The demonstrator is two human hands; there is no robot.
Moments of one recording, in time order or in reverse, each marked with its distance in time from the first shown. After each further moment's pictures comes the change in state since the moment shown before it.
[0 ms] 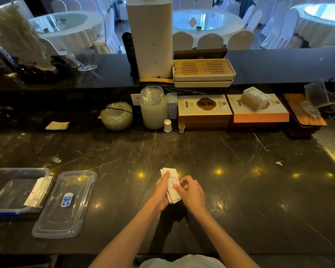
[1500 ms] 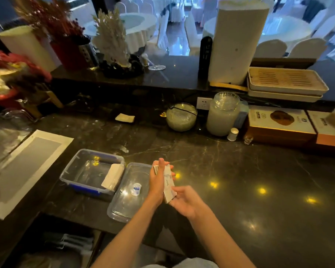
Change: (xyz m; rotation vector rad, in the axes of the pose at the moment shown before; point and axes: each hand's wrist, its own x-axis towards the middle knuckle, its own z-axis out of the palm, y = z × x) left_hand -0.075 0.139 -0.219 0.014 0.236 0.614; right_hand -0.058 -0.215 0.155 1.337 -0.797 0.702
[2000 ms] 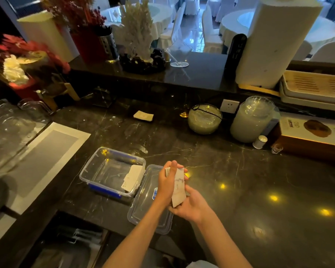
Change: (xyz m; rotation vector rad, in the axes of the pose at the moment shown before) left_hand 0.034 0.025 -0.062 -0.028 -0.121 0.012; right_hand 0.049 0.029 0.061 0.005 0.004 0.105
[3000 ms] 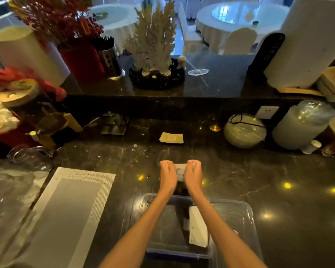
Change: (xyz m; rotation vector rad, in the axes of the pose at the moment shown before) left_hand 0.232 0.084 -0.224 0.519 0.037 -0.083; right_hand 0.273 -0.015 0.230 -0.652 0.646 -1.011
